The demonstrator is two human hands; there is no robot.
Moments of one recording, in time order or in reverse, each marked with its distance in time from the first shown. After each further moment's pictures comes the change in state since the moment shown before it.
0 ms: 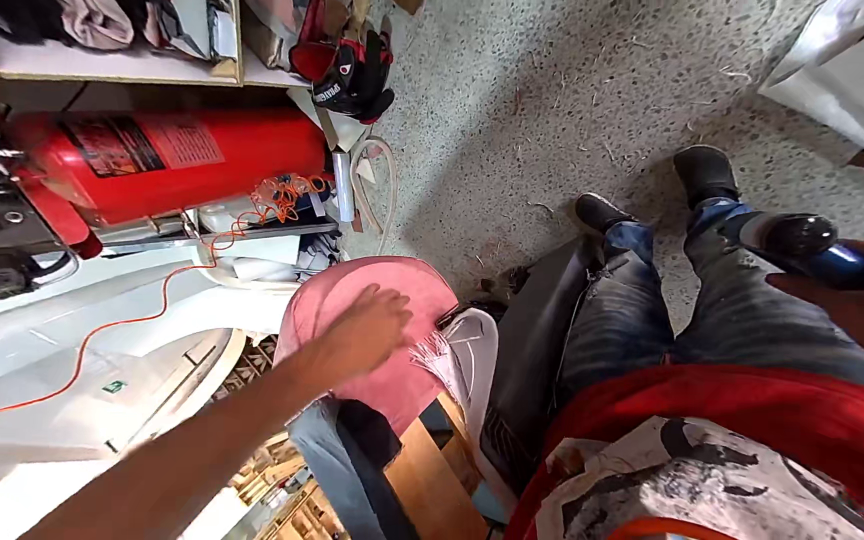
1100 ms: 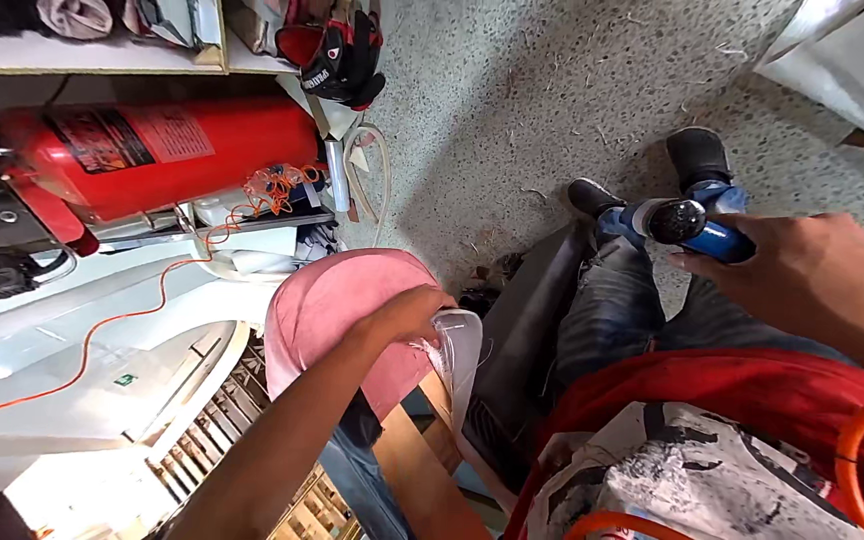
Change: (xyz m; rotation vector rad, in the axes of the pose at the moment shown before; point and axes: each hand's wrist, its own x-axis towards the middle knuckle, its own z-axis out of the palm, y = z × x) left_hand 0.096 0.038 0.025 -0.372 0.008 0.183; right_hand 0.010 -0.045 -0.006 -0.045 0.007 -0.259
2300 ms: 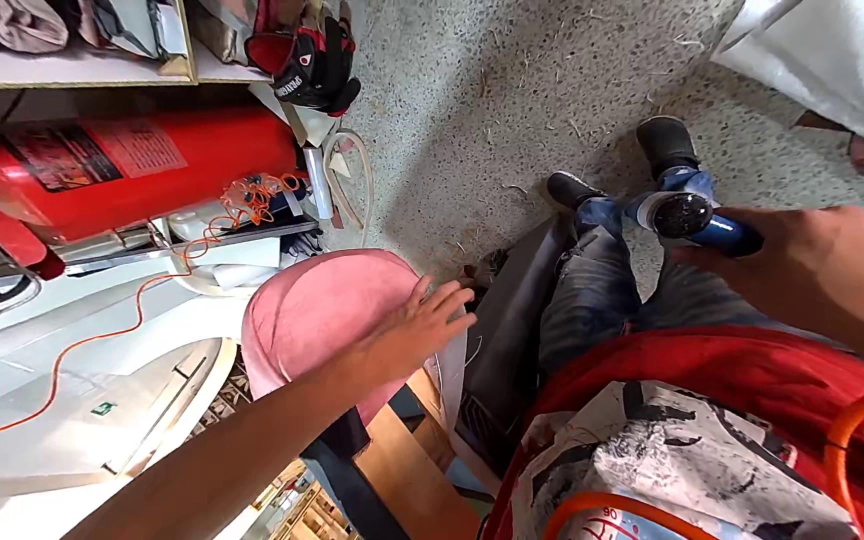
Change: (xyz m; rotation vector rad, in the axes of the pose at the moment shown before) left_hand -0.031 0.066 0.002 0.368 0.257 0.251; right_hand -0.031 0.025 0.002 0.007 0.030 0.049
